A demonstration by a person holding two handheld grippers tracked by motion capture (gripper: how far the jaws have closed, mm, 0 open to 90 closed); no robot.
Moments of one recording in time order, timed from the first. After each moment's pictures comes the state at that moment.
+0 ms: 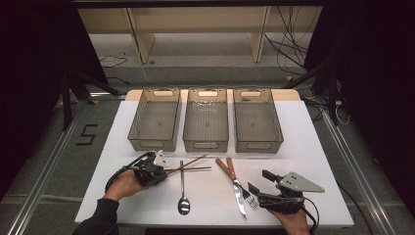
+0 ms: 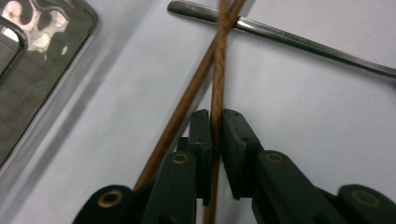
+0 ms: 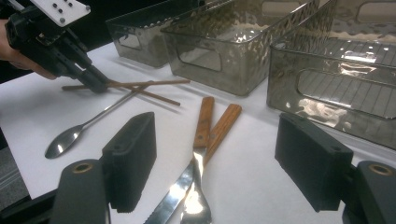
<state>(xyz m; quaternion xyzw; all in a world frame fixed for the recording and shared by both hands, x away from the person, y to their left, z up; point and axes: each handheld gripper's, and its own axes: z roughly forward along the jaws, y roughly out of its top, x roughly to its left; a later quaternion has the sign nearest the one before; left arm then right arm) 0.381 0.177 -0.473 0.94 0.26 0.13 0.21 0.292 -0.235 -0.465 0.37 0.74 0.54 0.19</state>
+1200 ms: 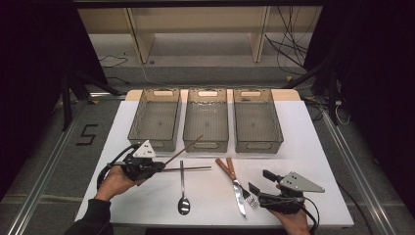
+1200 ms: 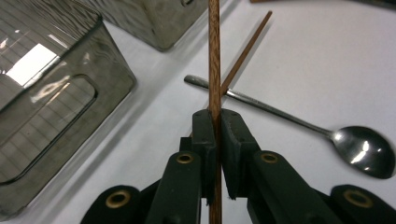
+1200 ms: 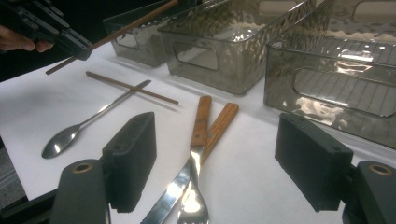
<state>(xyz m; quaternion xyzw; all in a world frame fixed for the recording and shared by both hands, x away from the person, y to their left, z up) 0.372 0.201 -0.430 0.89 0.28 0.14 0.34 0.292 -0.237 -0.465 0.37 0.74 0.53 0.19</state>
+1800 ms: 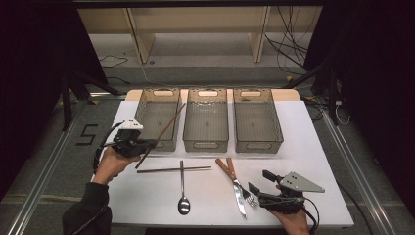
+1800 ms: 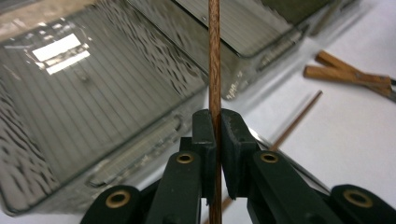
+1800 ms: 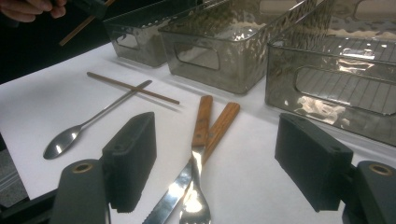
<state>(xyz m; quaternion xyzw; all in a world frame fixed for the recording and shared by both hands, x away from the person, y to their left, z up) 0.415 0.226 -0.396 0.82 0.40 0.14 0.38 0.292 -0.236 -0.465 0.37 0.73 0.53 0.19</state>
